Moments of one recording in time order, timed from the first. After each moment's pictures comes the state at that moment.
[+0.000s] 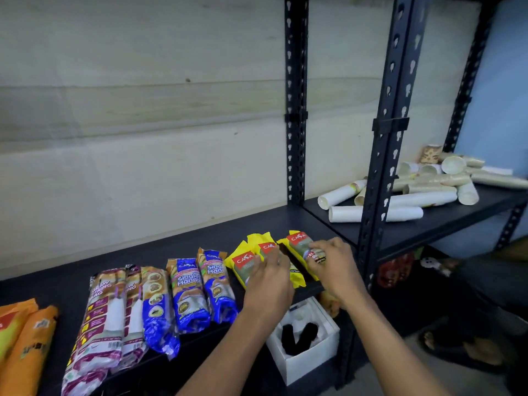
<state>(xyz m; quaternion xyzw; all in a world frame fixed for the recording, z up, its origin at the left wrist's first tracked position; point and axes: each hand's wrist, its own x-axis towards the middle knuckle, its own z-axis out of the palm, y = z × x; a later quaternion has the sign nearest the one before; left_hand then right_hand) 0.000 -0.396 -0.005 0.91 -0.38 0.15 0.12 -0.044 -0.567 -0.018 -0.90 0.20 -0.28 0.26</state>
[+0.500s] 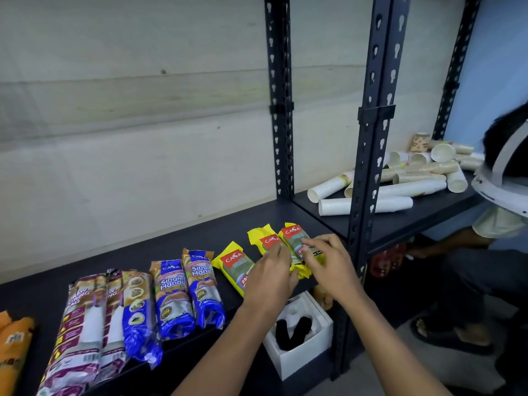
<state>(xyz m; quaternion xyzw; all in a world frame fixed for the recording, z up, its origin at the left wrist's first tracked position) -0.004 -0.423 -0.002 0.87 -0.41 0.18 0.19 -0.055 -0.583 -0.036 -0.86 0.14 -0.36 0.34</state>
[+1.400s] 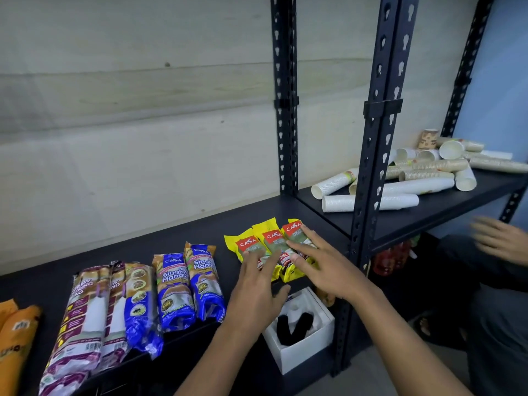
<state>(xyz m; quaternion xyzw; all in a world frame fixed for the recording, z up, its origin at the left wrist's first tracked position) -0.006 -0.384 -0.027 0.88 -0.38 0.11 0.27 -0.063 -0.582 -0.018 -0.95 0.05 -0.13 0.27</state>
